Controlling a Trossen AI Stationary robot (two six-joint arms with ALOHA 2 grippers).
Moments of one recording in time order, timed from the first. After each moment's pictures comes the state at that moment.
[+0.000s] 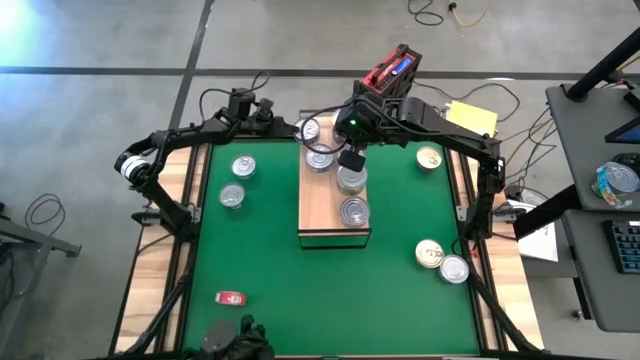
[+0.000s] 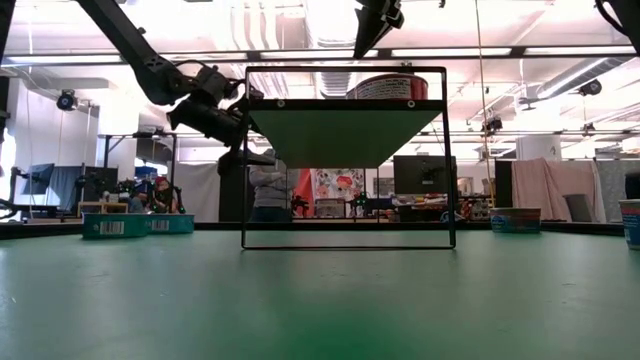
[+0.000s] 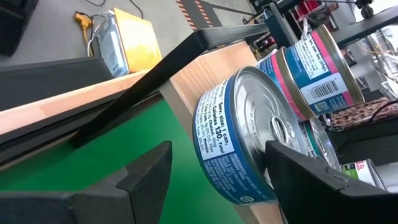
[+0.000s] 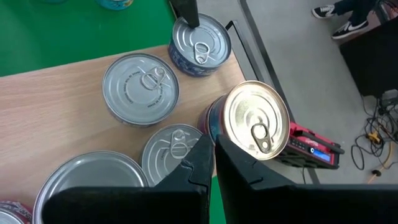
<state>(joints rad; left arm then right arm) 0.94 1.64 0.95 0.20 0.64 -0.57 -0.25 1.86 2.20 -1.29 0.36 -0.09</state>
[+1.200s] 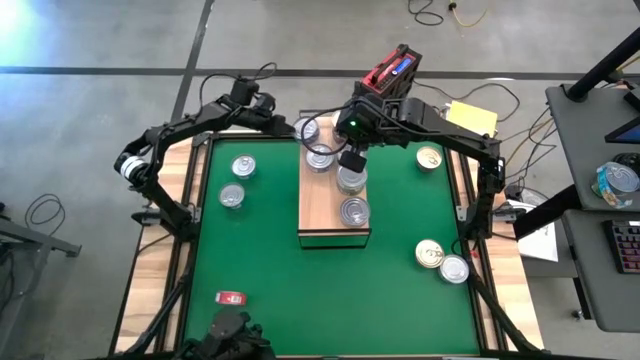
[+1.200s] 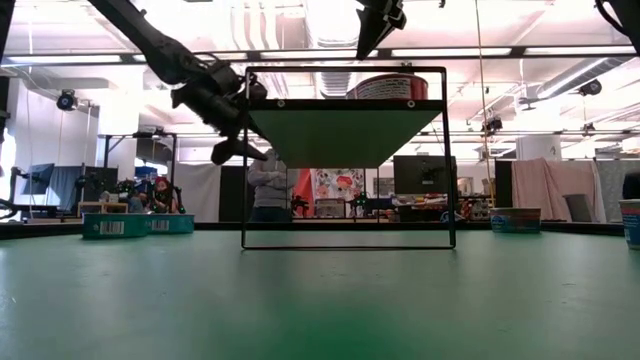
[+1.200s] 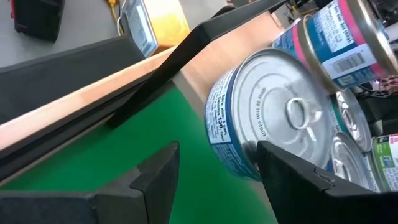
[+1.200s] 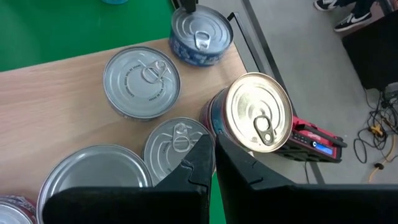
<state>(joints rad) 0.94 1.64 1.15 -0.25 0.59 -0.32 -0.25 1.86 2.20 -1.31 0.36 -0.07</state>
